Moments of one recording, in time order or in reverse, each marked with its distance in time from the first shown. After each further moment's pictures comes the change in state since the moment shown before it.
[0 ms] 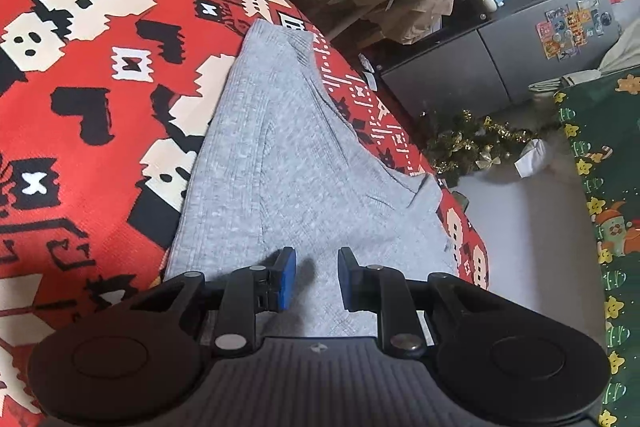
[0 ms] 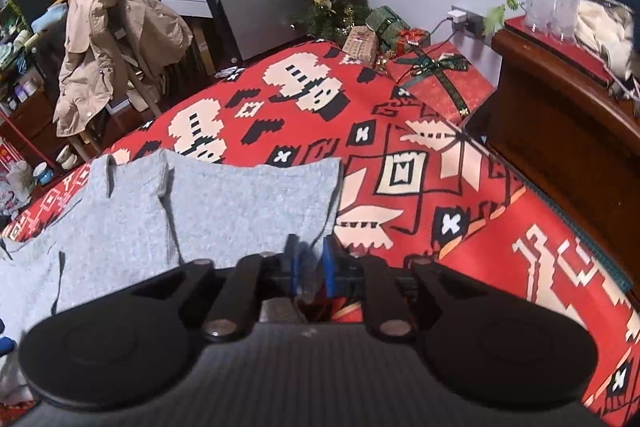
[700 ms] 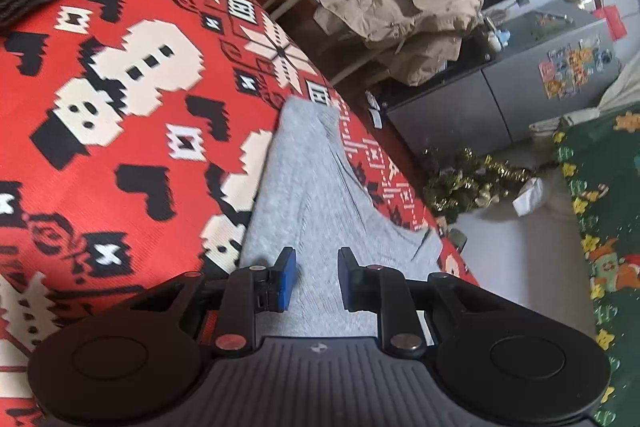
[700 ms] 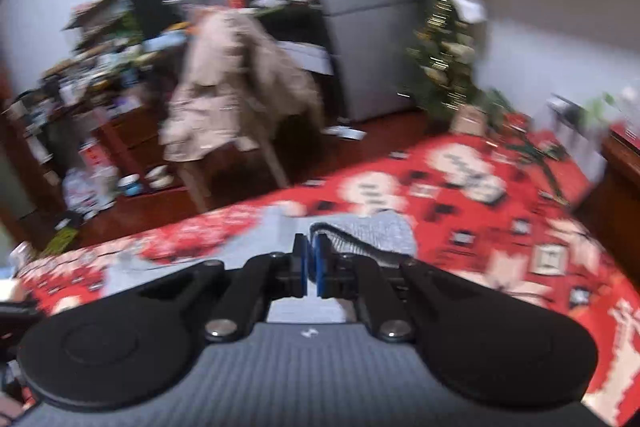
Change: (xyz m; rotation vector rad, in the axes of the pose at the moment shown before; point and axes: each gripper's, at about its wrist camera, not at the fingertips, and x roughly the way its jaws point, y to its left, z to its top) left arm -0.043 0.022 0.031 -0.049 -0.096 -0.011; right arm -0.069 0.126 -0.003 -0.220 -0.192 0.282
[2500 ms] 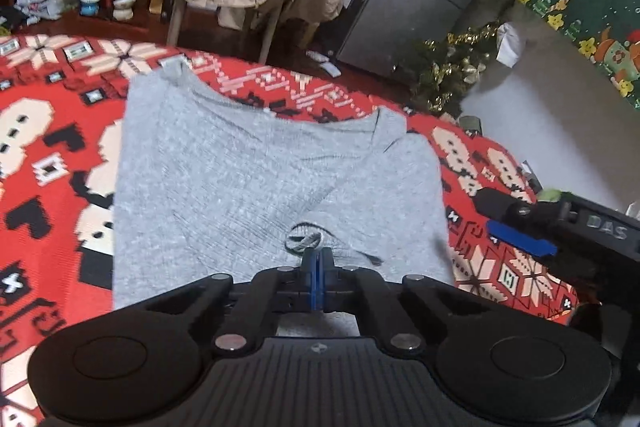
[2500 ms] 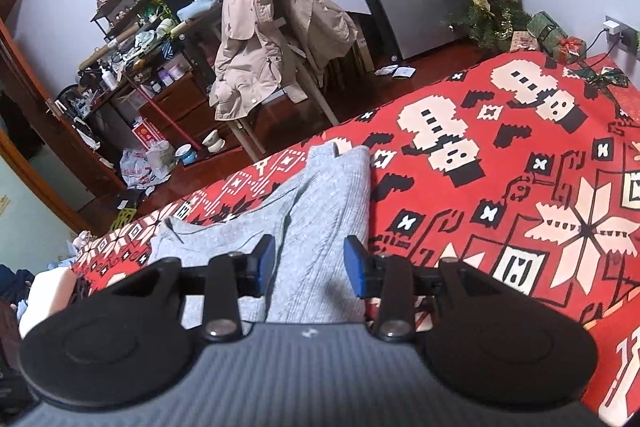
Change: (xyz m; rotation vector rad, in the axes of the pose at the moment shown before) left arm 0.046 -0.084 -0.090 0.602 0.034 0.100; right arm 0.036 -0.029 -0.021 0.152 0.157 0.170
